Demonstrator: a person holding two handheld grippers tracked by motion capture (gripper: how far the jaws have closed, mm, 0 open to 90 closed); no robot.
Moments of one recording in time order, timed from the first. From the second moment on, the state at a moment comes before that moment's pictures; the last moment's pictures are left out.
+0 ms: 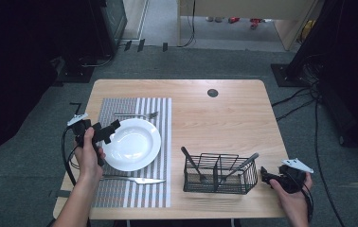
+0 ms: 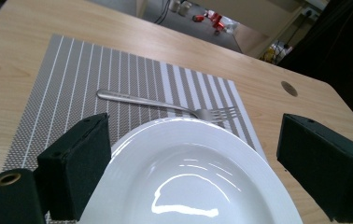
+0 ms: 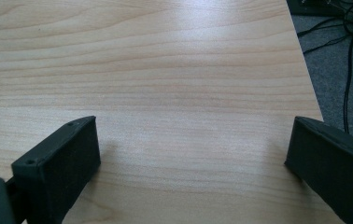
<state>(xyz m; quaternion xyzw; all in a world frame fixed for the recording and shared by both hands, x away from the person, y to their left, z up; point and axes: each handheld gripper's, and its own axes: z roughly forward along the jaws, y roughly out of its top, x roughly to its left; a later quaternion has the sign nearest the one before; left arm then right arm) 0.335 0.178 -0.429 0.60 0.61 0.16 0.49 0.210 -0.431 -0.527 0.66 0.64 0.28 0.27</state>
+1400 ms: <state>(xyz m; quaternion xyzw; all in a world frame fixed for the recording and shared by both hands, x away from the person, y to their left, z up) 0.182 0.193 -0.457 0.67 0.51 0.27 0.46 0.210 -0.431 -0.527 0.66 0.64 0.28 0.27</state>
